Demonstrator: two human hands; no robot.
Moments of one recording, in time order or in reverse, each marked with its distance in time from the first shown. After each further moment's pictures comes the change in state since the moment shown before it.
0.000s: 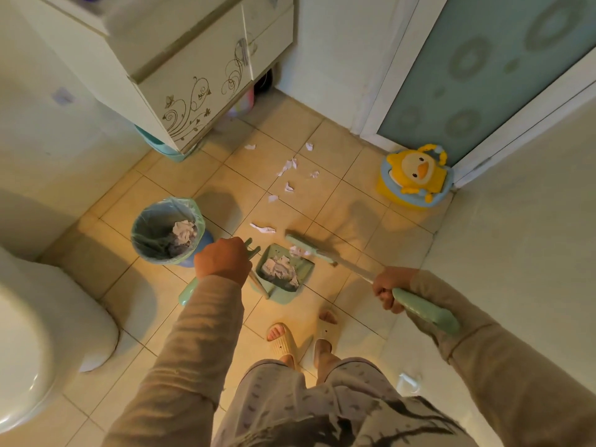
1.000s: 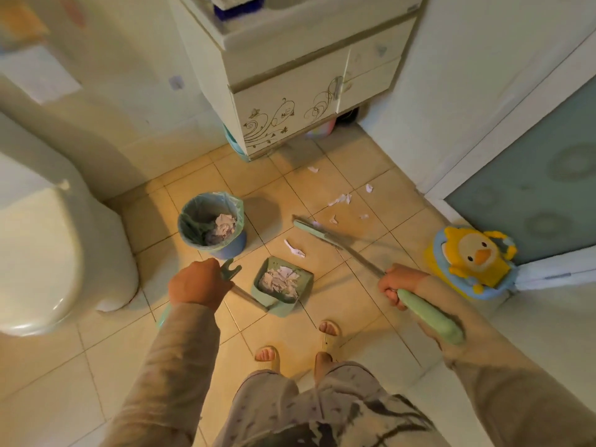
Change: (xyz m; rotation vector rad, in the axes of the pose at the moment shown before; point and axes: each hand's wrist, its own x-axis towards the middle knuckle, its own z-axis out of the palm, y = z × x) left_hand -0.014 -0.032 -0.004 -0.192 -0.034 -0.439; right_hand 0.004 -0.156 -0.035 -0.571 0.103 -0.200
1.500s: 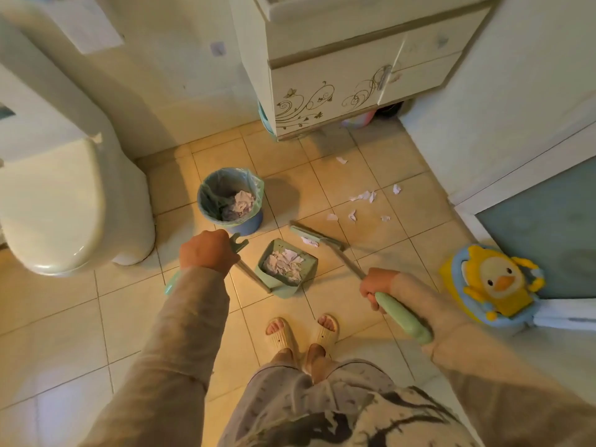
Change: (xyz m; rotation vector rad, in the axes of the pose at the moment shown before) left_hand 0.022 0.014 -0.005 -0.054 -0.022 -0.143; right_hand 0.037 -0.040 0.021 -0.427 -0.107 0.006
